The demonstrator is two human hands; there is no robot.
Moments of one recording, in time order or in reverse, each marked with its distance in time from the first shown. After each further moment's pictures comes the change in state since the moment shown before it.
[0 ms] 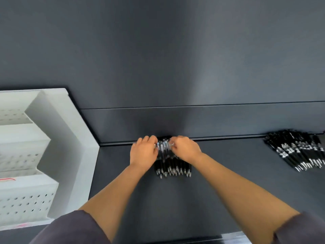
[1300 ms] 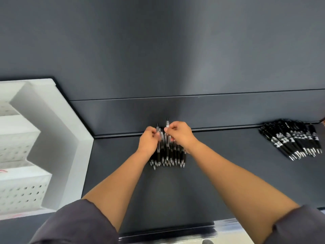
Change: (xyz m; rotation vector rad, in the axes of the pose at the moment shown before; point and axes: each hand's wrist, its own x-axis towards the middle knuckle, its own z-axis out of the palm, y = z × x) left_hand 0.011 0.039 0.009 -0.780 -0.108 -0.336; right_hand -0.003 0.003 -0.009 0.819 0.130 0.190
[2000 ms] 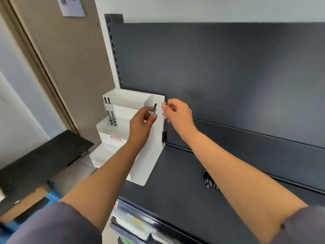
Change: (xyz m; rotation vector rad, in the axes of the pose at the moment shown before) left_hand -0.127 0.014 -0.219 -0.056 0.791 0.351; right_hand -0.086 -0.206 0.108 0.170 -0.159 -0.647
